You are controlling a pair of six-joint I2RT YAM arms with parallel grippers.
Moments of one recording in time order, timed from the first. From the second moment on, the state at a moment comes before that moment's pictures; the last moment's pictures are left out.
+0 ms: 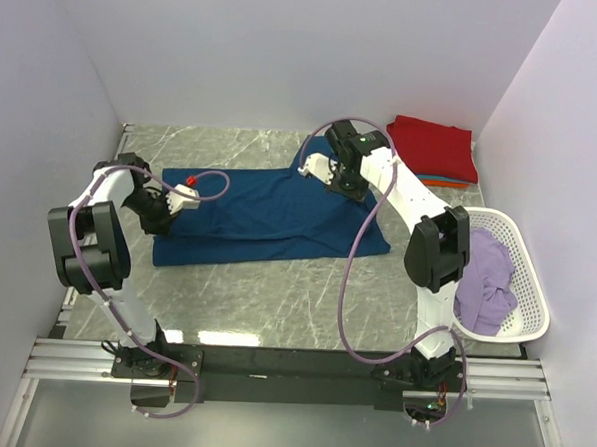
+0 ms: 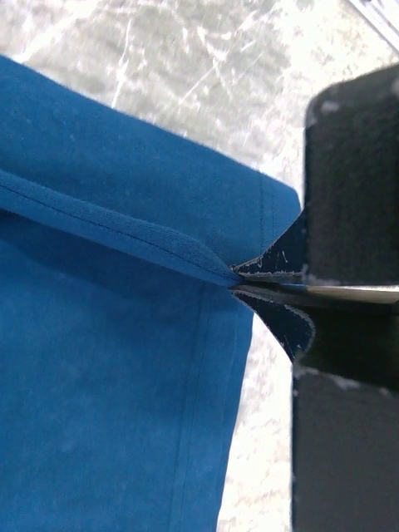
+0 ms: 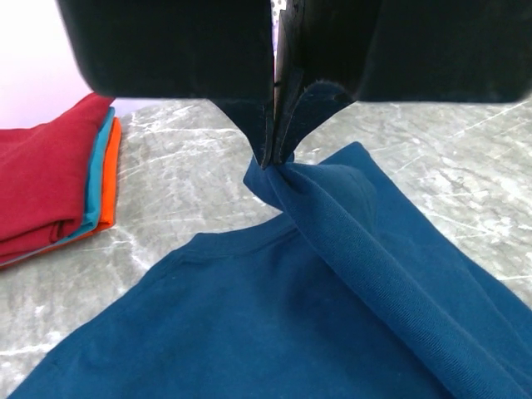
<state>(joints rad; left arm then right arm) 0.23 1.77 1.27 -1.03 0.43 1.37 0.48 2.02 1.91 -1.18 0.12 -0.84</state>
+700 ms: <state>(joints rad) 0.23 1.84 1.29 -0.97 0.42 1.36 0.47 2.15 2.03 -1.18 0.12 -0.86</state>
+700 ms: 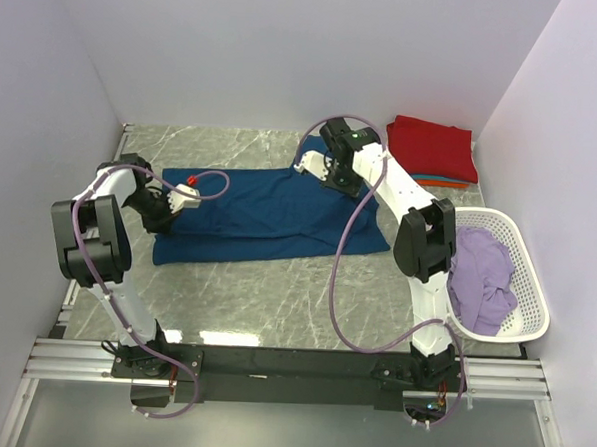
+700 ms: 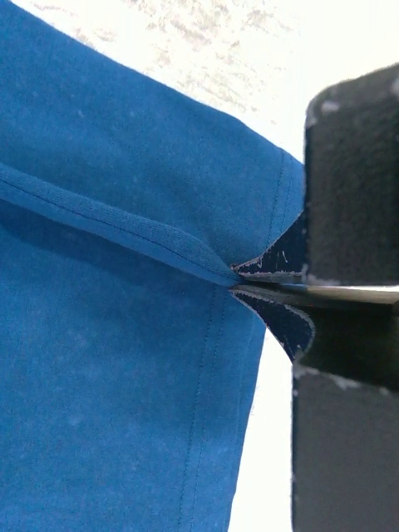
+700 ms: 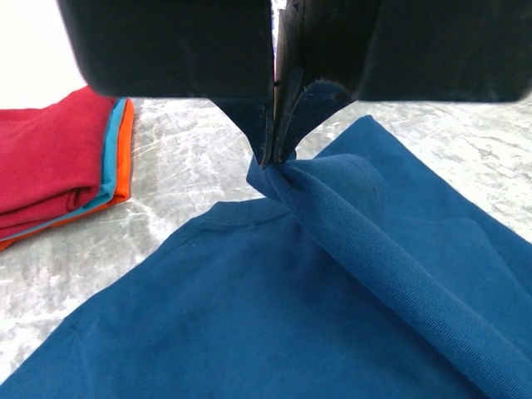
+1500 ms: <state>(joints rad) 0.23 1.89 1.35 -0.95 0.42 1.34 0.46 2.20 2.09 -1.17 0.14 -0.88</state>
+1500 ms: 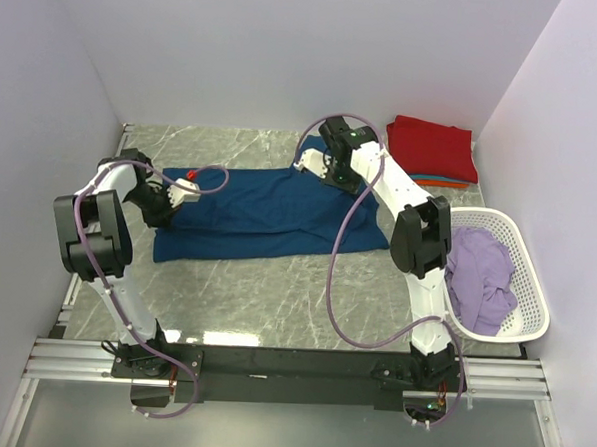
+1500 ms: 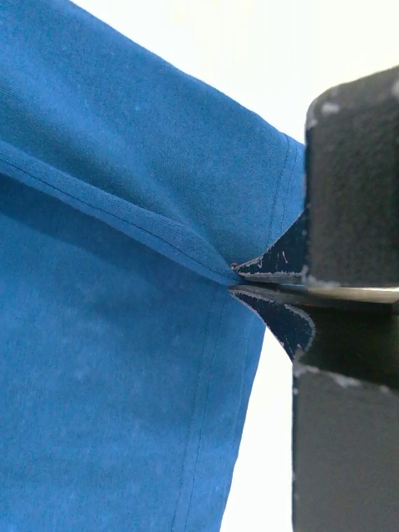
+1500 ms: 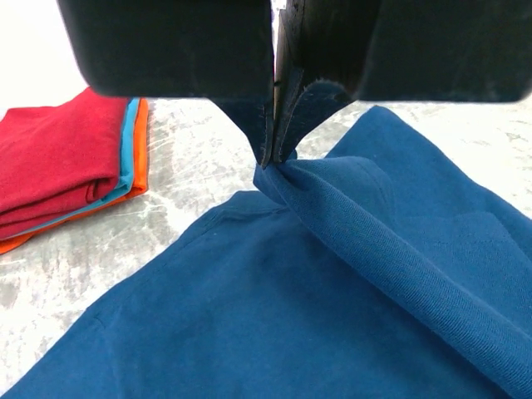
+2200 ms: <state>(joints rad) 0.40 1.90 1.46 -1.04 0.58 1.12 0.31 2.16 2.14 -1.24 -0.01 -0.70</state>
